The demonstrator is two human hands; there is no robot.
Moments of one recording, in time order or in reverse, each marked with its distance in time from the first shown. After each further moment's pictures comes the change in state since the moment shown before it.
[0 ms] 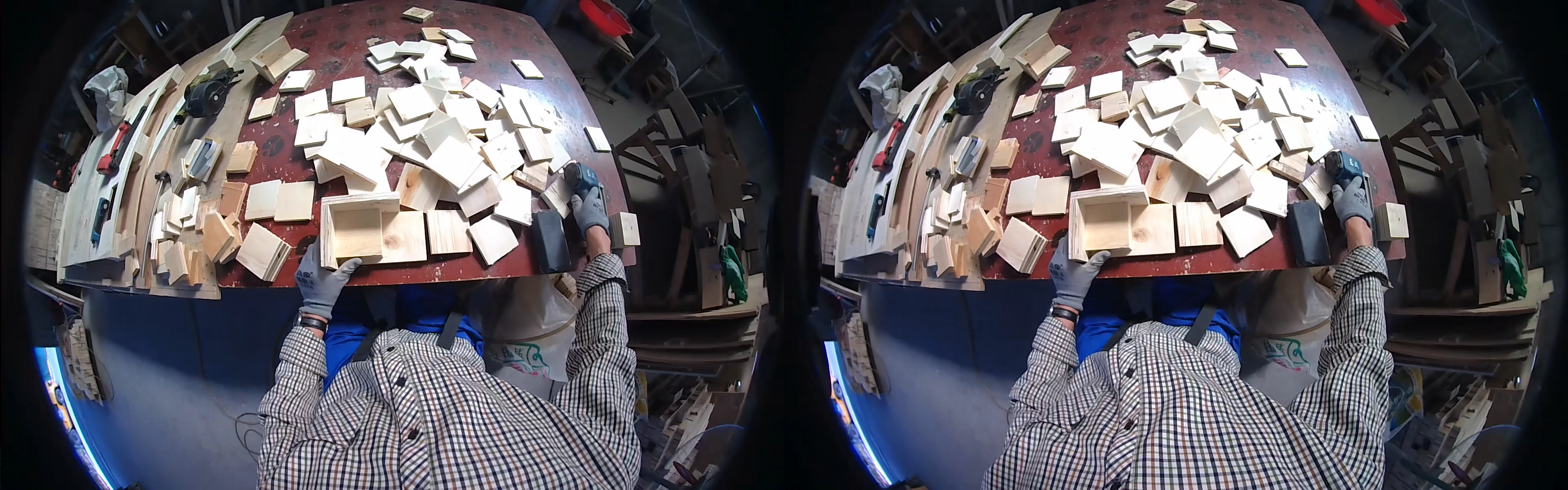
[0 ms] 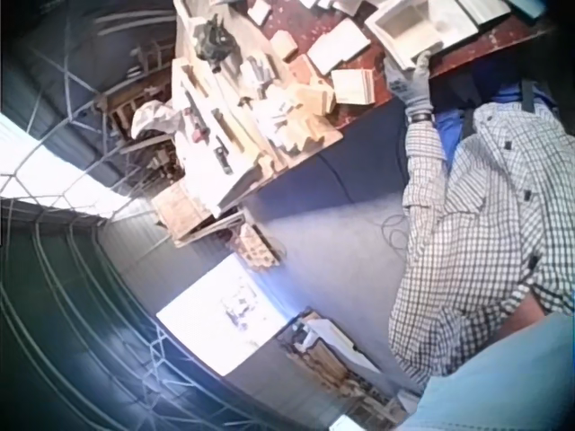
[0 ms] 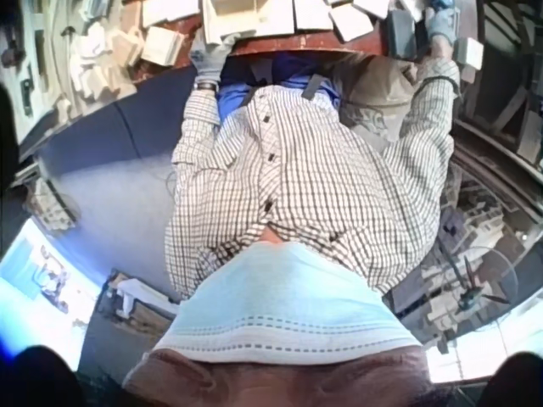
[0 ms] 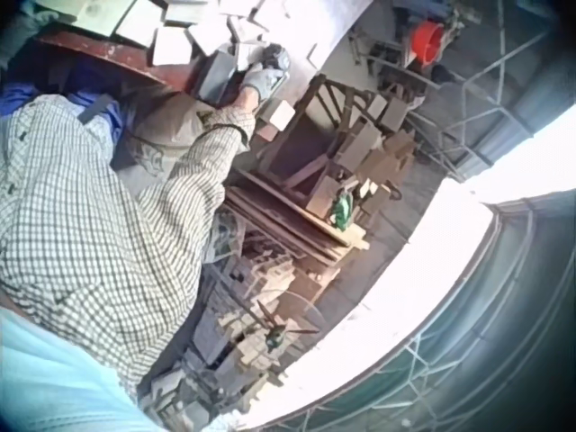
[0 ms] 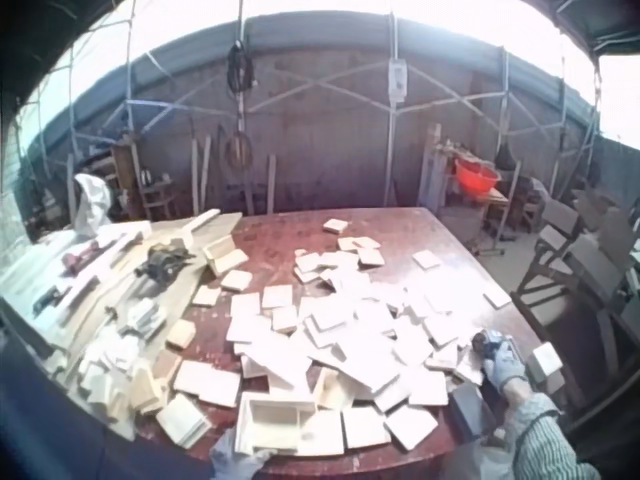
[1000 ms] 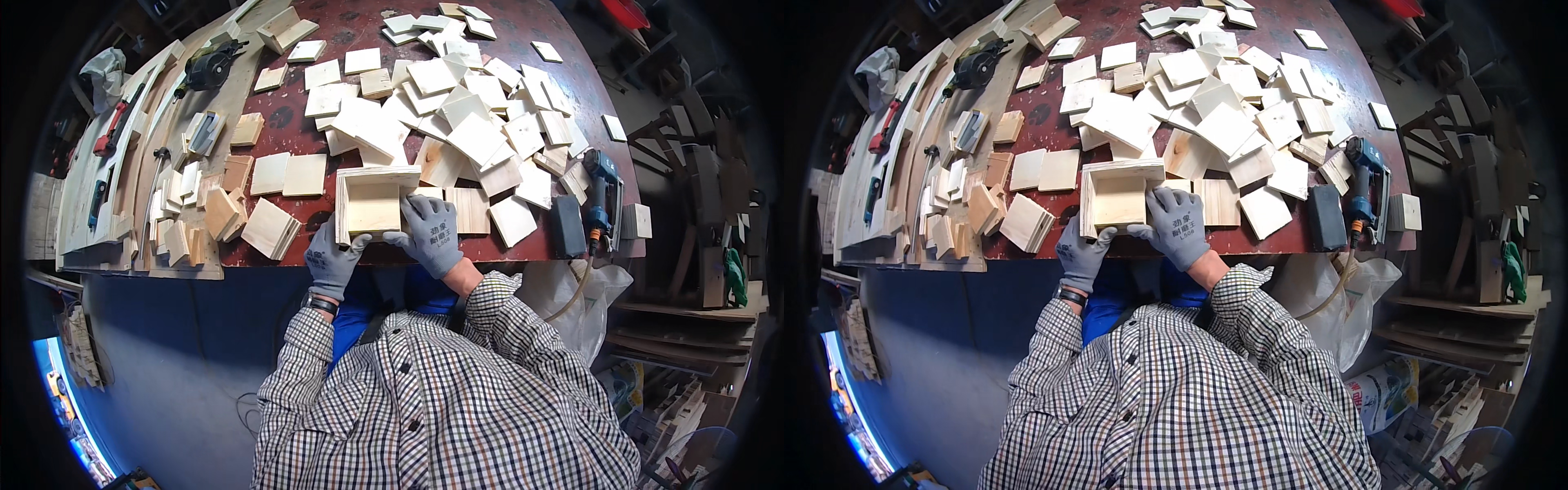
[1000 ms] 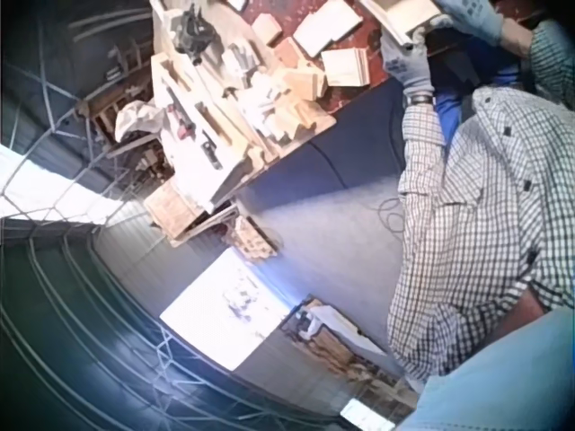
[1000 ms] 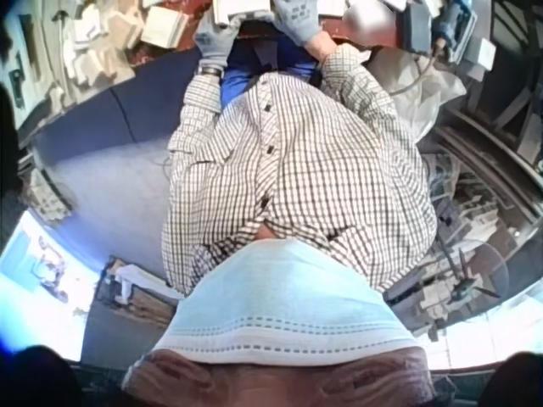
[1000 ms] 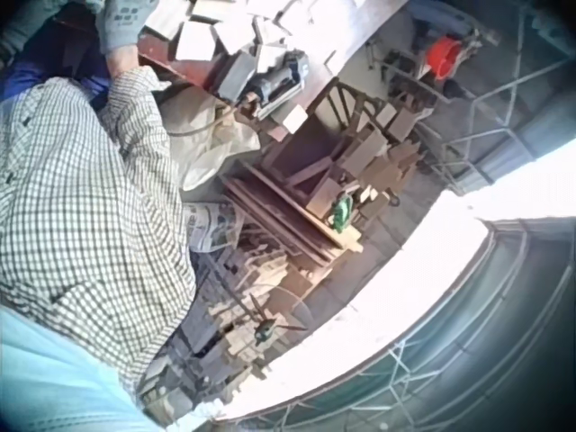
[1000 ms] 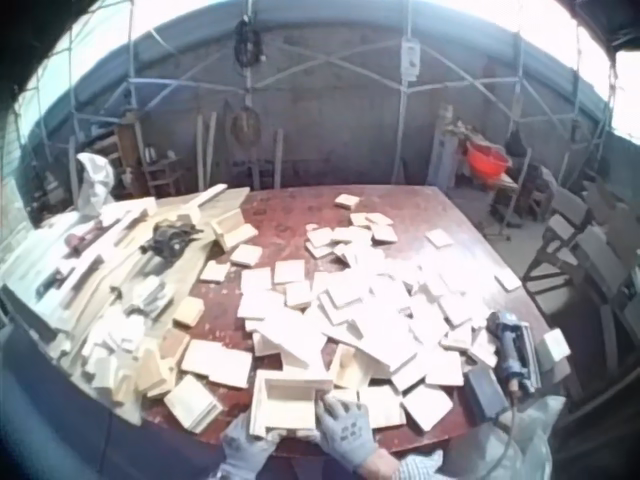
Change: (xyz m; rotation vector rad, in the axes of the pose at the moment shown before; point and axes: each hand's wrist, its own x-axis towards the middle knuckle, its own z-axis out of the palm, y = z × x) left_hand -0.004 -0.005 0.004 0.032 0.058 0.063; right_hand -0.262 -0.300 0.073 0.427 0.272 -0.988
